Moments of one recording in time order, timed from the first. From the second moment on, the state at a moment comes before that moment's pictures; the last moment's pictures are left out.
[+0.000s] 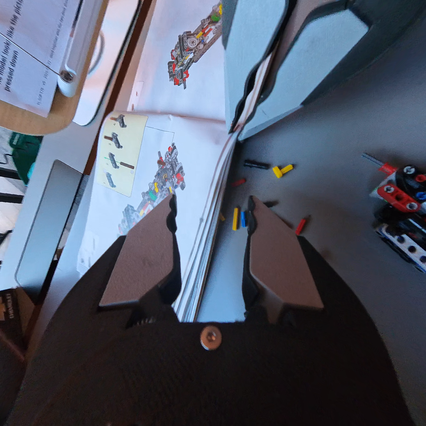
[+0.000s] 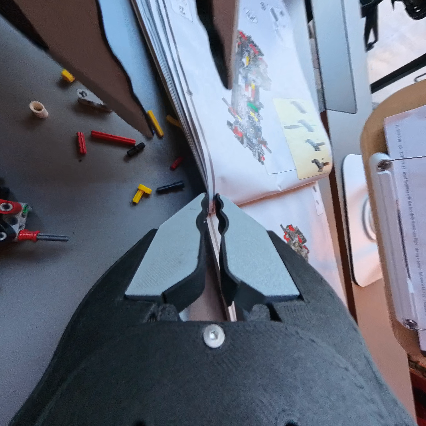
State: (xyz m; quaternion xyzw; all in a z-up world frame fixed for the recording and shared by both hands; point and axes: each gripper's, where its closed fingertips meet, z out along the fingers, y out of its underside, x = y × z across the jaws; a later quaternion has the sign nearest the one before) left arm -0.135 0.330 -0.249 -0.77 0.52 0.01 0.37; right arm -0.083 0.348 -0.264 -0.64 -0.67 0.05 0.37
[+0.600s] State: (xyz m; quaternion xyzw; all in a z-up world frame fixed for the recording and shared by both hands) left arm -0.137 0.371 -0.197 -0.75 0.52 0.07 0.41; right arm -0.077 0.306 -0.198 -0.57 -0.62 0.19 0.51
